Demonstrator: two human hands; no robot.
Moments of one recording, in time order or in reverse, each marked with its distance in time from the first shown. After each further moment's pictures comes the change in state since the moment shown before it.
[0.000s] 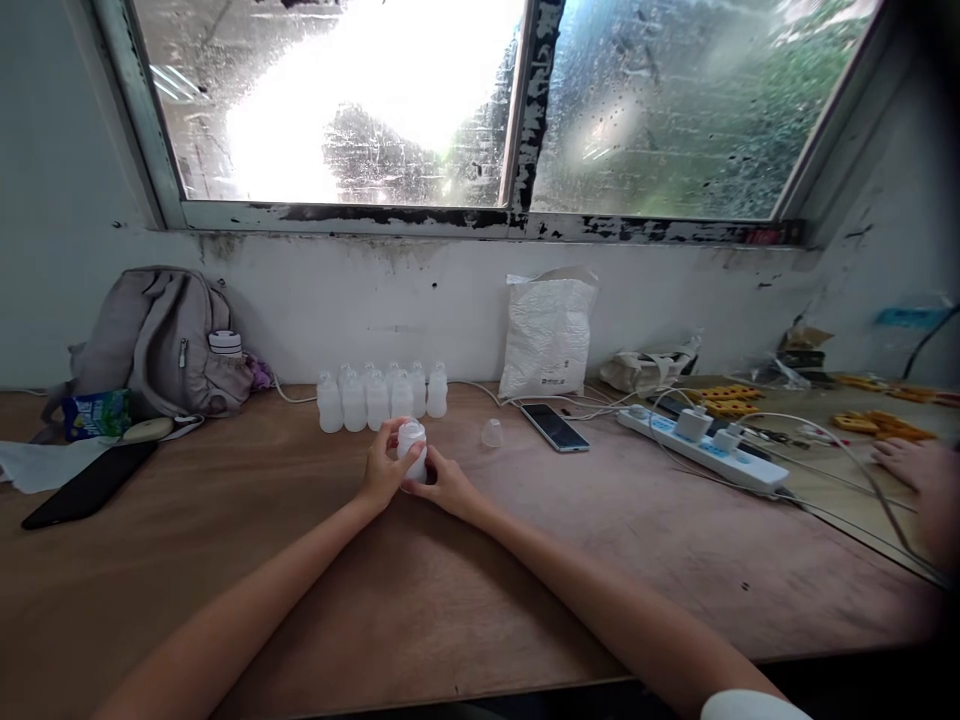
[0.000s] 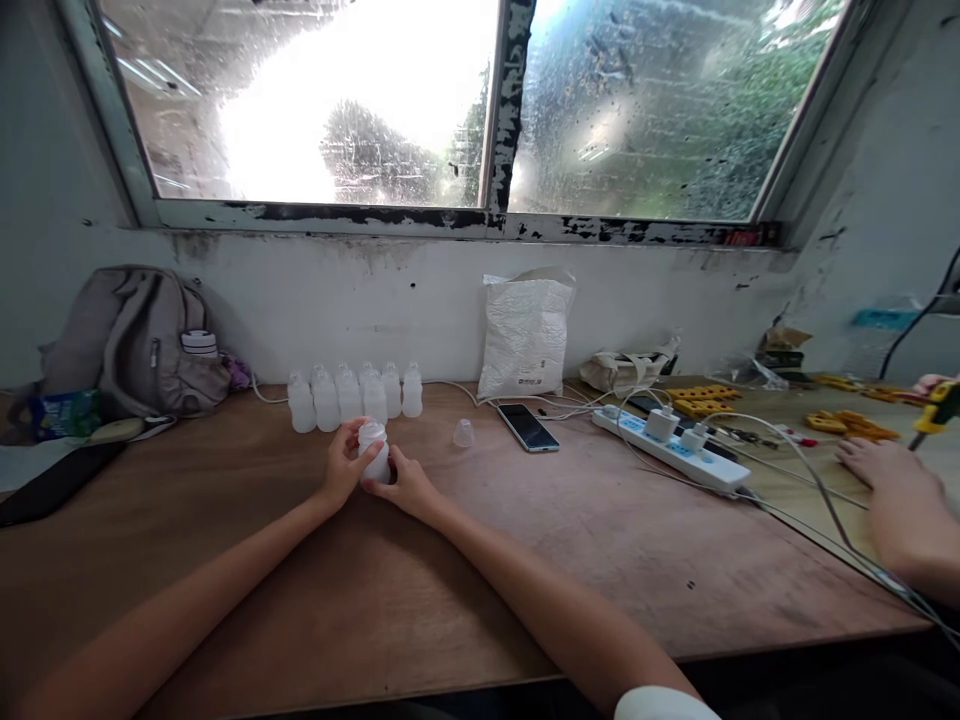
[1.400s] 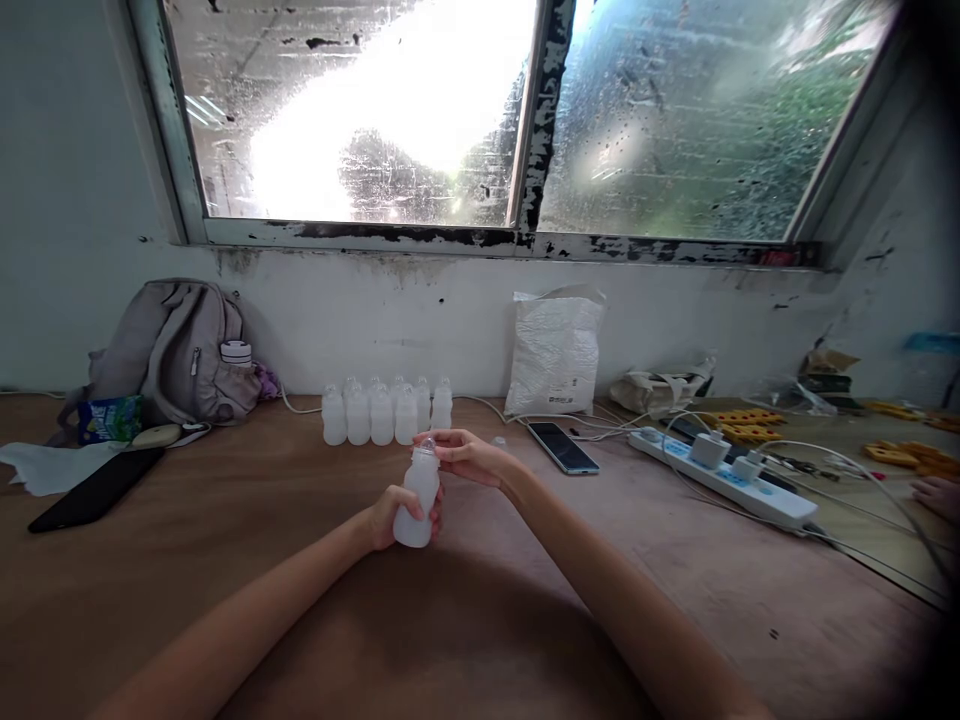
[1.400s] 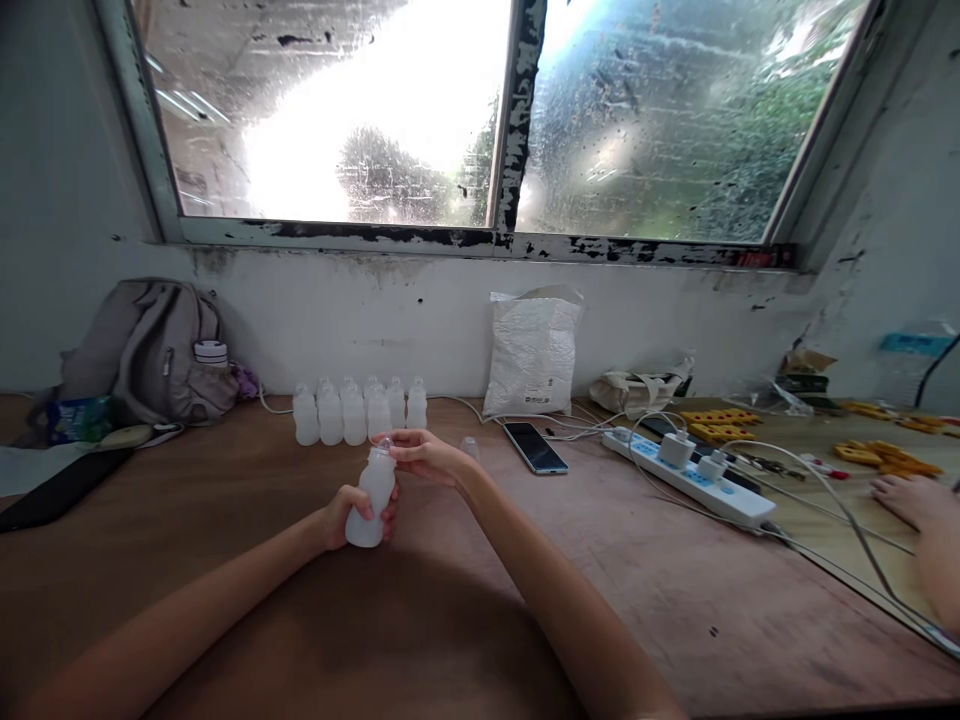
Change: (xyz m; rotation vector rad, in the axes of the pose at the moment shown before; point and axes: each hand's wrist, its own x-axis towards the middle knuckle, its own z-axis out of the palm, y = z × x) left_hand -0.016 0.015 -0.007 -0.873 -0.791 -0.815; right_hand 0.037 -0.039 -0.071 0.865 -0.462 0.192
